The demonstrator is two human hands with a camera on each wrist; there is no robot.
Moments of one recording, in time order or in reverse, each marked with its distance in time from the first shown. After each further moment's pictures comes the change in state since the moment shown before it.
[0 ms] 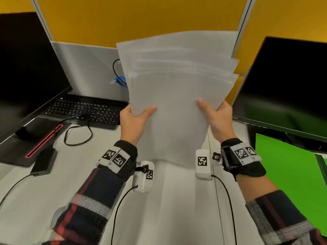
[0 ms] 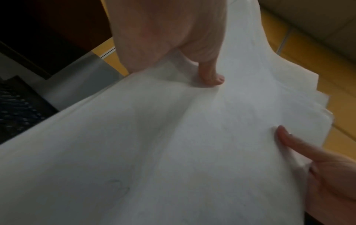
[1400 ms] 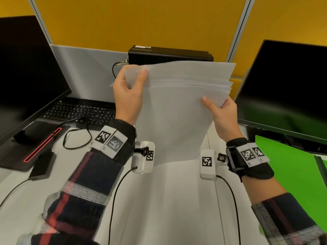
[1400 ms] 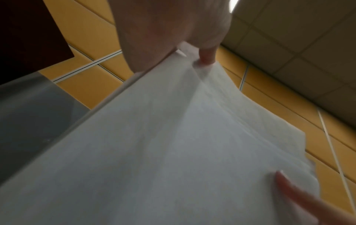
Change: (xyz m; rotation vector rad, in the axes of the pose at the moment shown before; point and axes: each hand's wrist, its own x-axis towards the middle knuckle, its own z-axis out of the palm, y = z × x) left_hand 0.027 0.062 0.011 -0.038 -0.067 0.343; right_hand 0.001 -0.023 0.002 -0.006 -0.023 -0.065
